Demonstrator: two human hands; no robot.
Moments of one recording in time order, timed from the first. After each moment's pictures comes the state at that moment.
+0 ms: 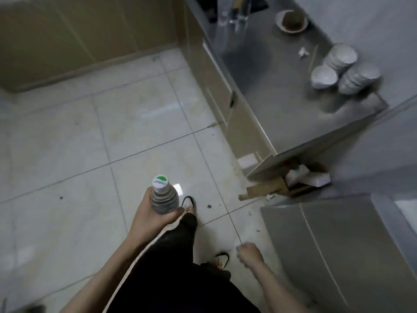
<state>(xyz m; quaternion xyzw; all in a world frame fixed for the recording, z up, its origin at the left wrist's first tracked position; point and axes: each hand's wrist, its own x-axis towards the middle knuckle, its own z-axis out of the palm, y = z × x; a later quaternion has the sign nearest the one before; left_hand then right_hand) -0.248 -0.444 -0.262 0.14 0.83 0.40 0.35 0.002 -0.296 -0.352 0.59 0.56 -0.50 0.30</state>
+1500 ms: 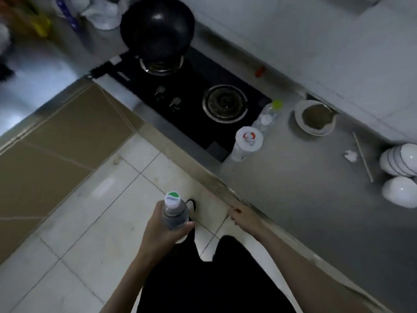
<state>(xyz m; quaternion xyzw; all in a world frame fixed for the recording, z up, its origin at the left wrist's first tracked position) -1.056 0.138 -0.300 0.37 0.76 0.30 0.45 -0.813 0.255 -0.367 0.65 0.53 -0.54 0.08</state>
